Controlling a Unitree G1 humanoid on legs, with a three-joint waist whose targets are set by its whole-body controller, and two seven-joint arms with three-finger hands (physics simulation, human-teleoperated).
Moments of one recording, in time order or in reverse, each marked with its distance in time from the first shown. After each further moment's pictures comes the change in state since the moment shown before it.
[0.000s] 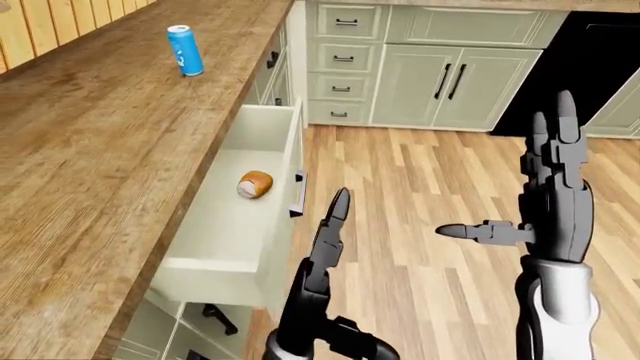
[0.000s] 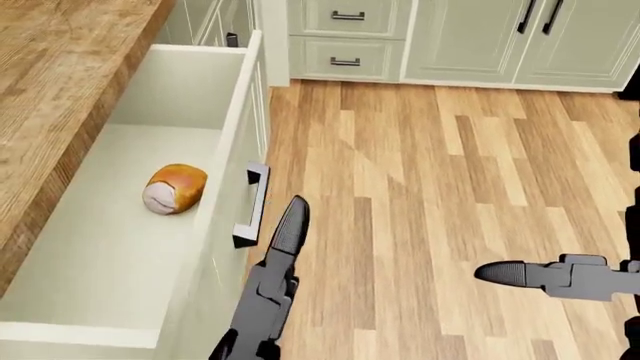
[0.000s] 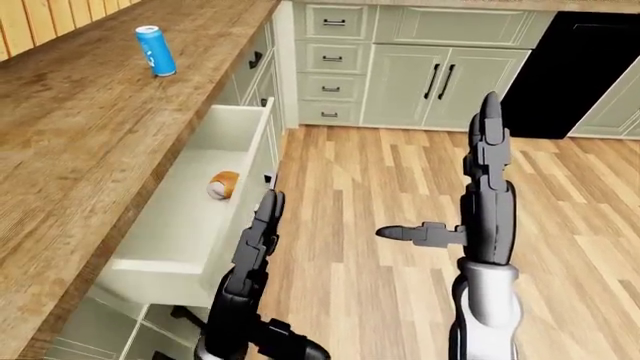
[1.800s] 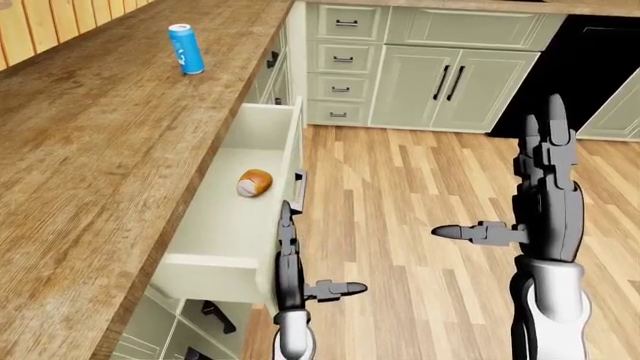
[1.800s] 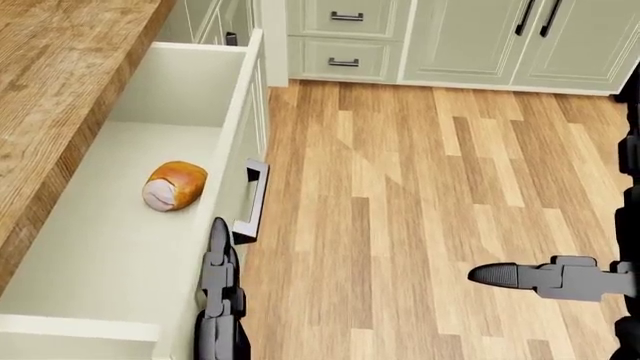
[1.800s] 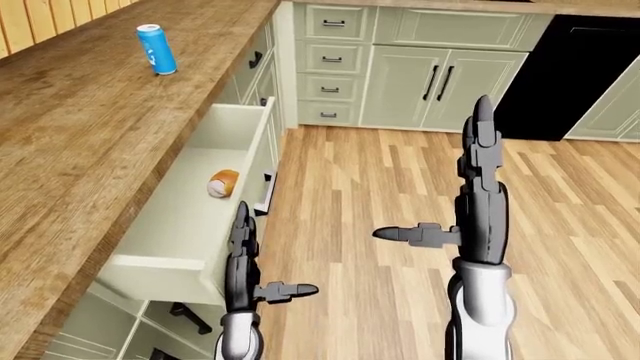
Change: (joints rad) left arm -0.159 -0.179 0.184 0.480 -0.170 0.230 0.262; right arm -0.002 0.002 0.015 0.036 -0.003 -0.029 -0.004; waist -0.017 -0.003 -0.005
